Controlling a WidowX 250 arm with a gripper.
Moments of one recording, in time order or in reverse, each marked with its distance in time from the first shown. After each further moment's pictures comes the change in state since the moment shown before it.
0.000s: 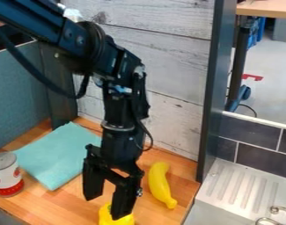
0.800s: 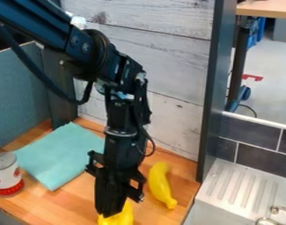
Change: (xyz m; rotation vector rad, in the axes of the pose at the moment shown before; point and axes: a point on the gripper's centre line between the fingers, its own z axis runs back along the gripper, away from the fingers) arm 0.004 -0.005 -0.010 -0.041 0.025 -0.011
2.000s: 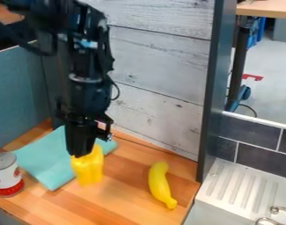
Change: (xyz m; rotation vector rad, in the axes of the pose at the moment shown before) arm -0.003 0.075 0.056 0.086 -0.096 0.160
